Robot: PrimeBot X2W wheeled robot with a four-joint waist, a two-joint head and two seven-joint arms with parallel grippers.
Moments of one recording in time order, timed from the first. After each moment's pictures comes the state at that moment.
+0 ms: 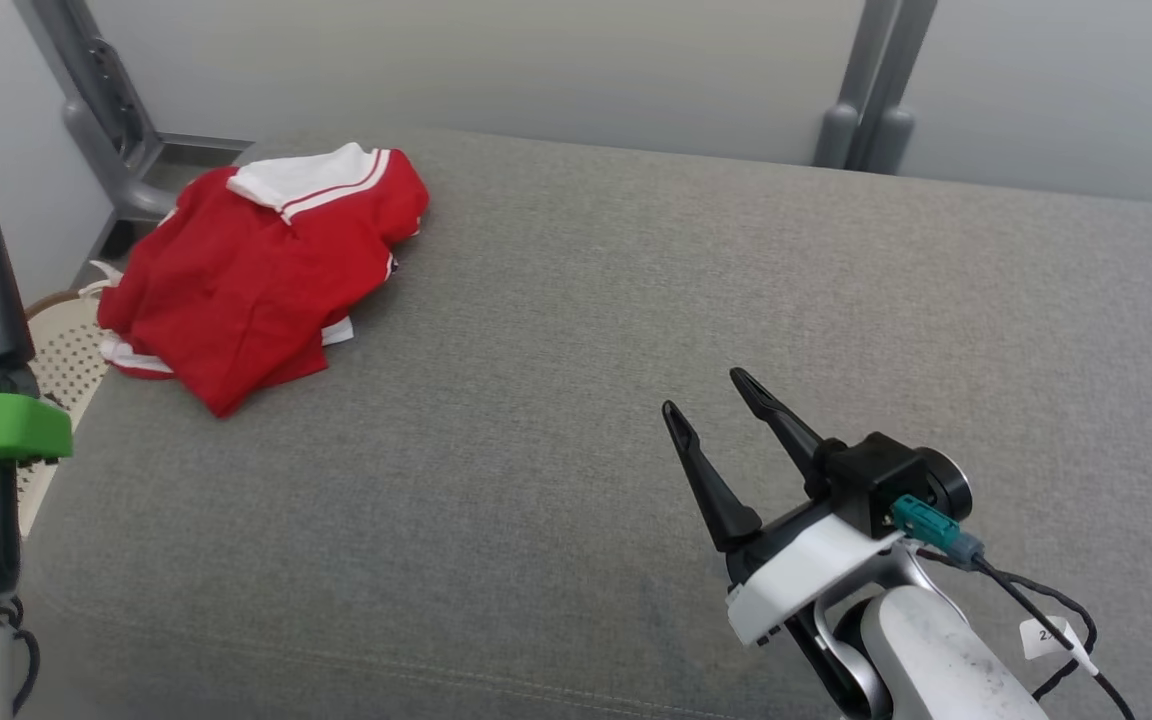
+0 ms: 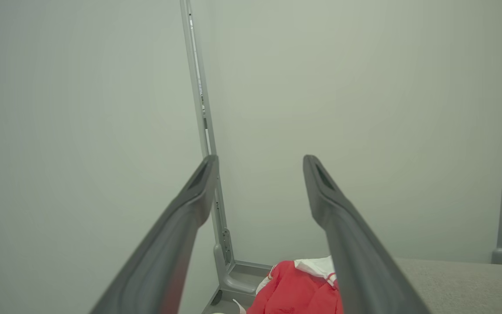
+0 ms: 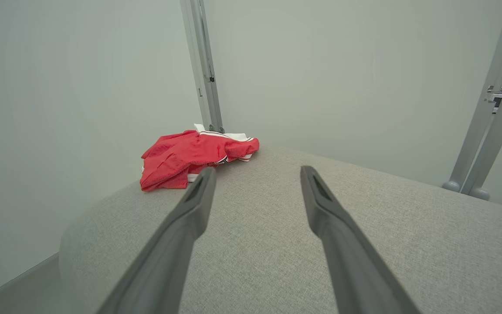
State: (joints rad) left arm -0.36 0.38 0.04 0.11 -0.29 0.01 -0.17; right arm -0.22 -0.05 0.36 0.17 0.19 0.13 -0.16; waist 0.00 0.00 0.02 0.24
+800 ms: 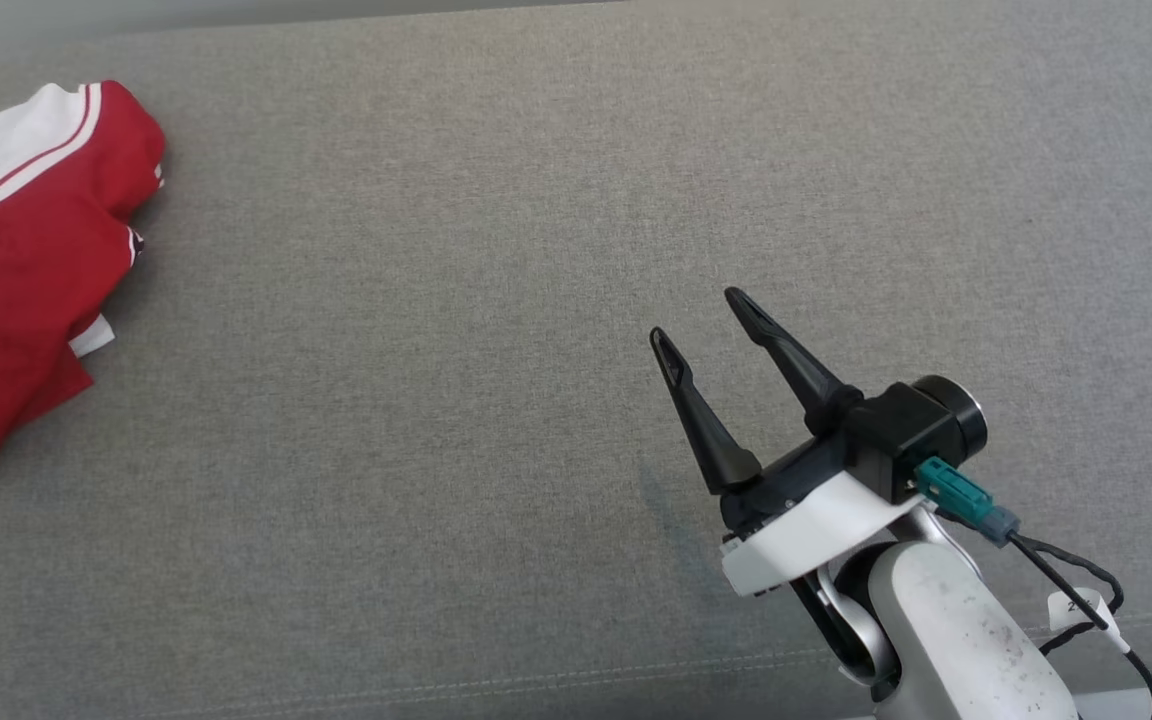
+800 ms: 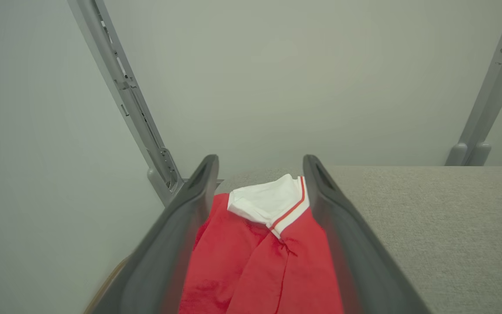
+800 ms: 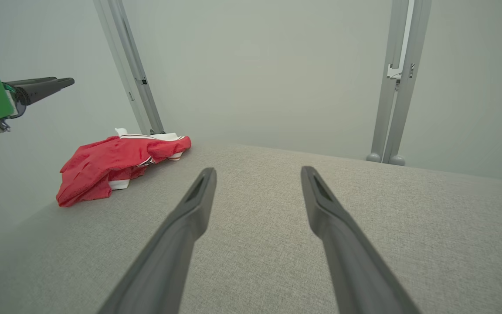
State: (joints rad) left arm -0.68 0.52 0.01 0.63 -0.39 -0.12 -0.10; right arm -0.27 -0.05 0.37 0.01 0.16 0.13 -0.13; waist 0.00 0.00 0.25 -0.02
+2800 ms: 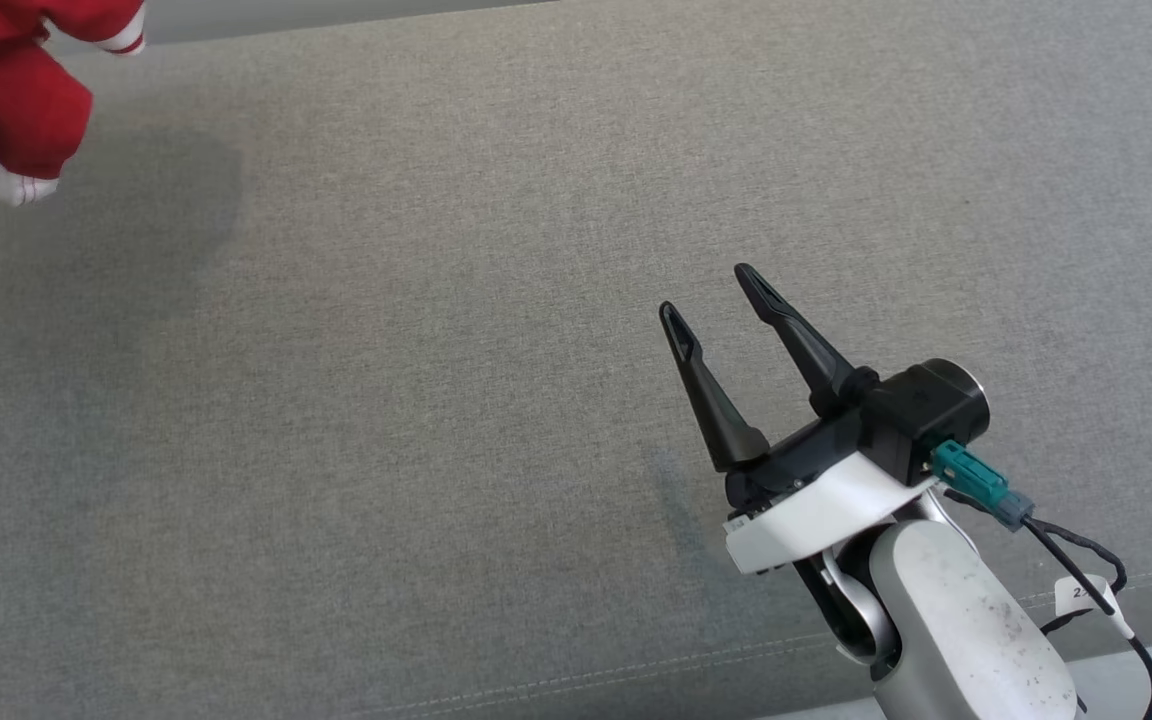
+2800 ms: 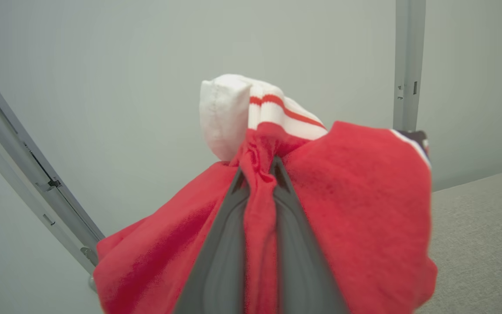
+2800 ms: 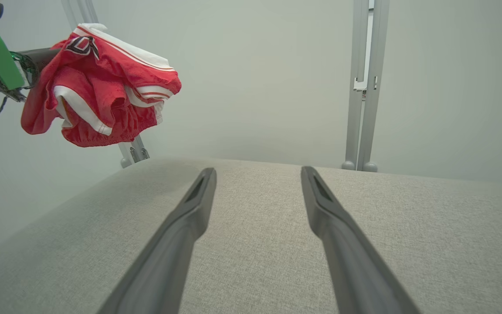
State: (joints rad) left arm -0.98 0.67 -0.46 0.74 -0.60 -0.13 -0.22; right arm -0.32 -0.05 0.36 0.05 0.20 0.13 -0.19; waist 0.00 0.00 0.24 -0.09
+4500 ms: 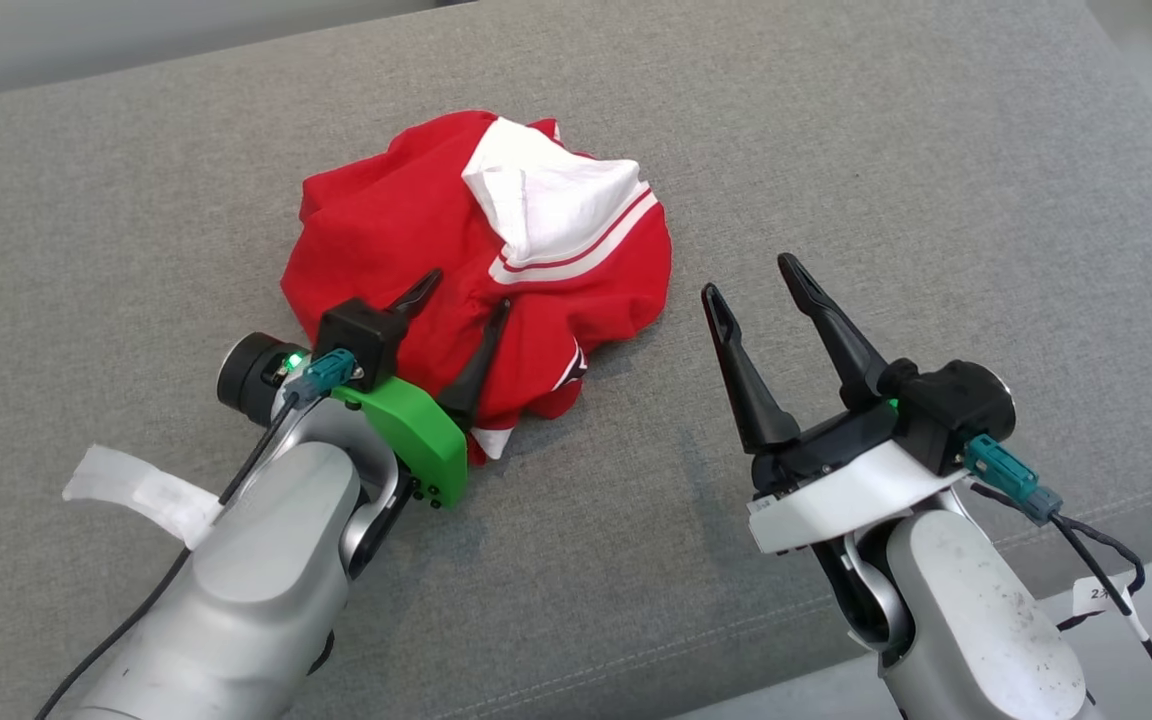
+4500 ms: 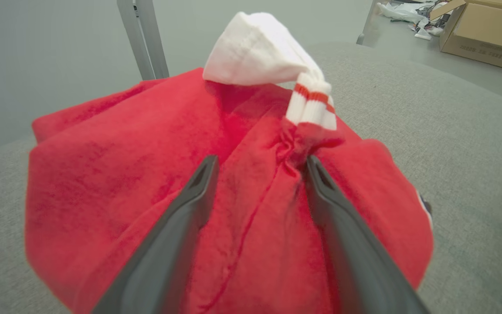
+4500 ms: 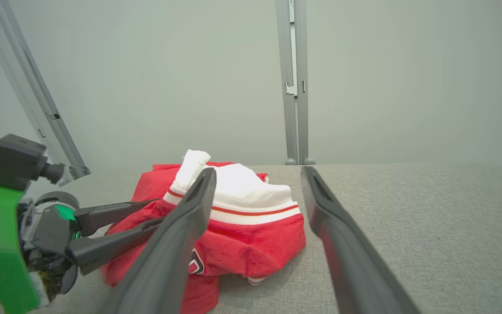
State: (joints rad) left arm -0.72 0.20 -0.77 0.73 -0.57 -0.11 -0.26; right arm -0.32 -0.05 0.31 0.12 0.23 0.13 -0.26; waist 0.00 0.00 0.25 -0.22
